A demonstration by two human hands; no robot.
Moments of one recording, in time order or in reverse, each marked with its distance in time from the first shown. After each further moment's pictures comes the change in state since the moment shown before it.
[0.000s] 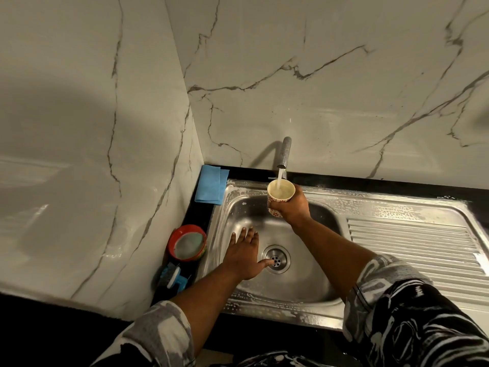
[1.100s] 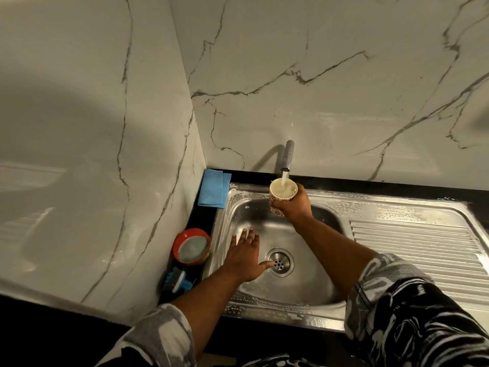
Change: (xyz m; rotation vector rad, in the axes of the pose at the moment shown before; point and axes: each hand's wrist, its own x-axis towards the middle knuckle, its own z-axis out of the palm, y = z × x) left_hand -0.006 -0.010 -0.005 0.009 0.016 0.023; right_hand -0.003 -0.015 0.003 0.003 0.038 -0.020
